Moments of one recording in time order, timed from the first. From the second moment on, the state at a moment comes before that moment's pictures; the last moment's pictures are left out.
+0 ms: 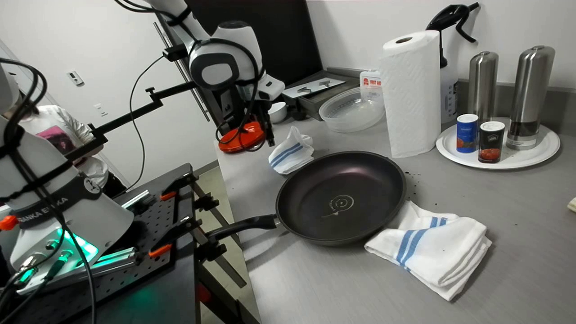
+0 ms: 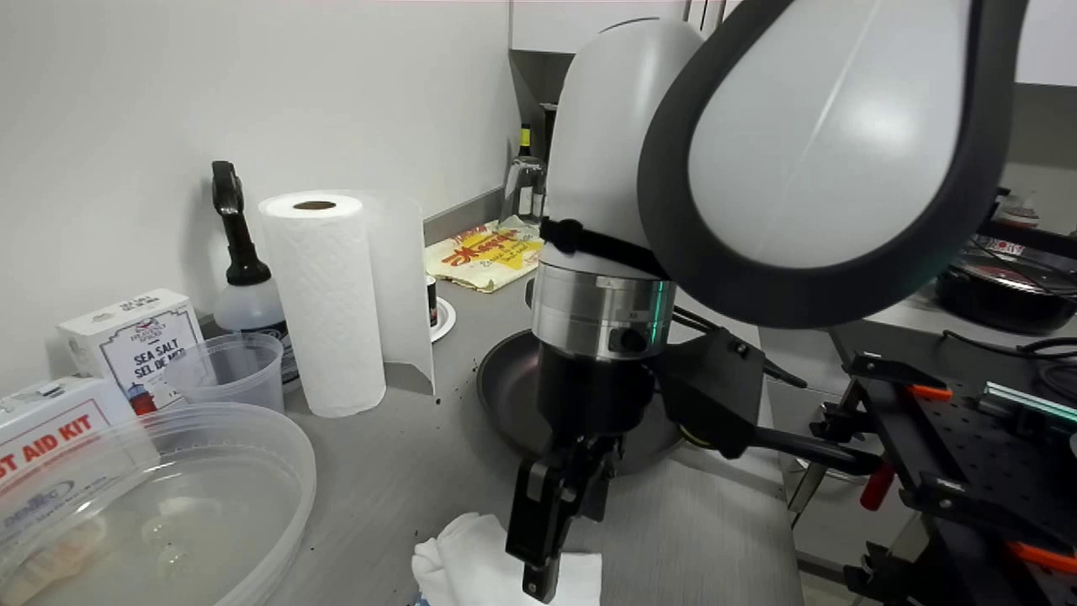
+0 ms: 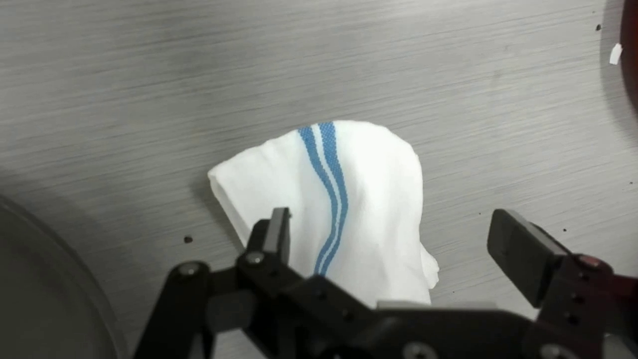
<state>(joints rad) 0.06 0.56 0.27 -2.35 0.42 2.91 0.06</state>
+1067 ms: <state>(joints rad) 0.09 0.79 0.25 -2.19 0.31 3.05 0.07</state>
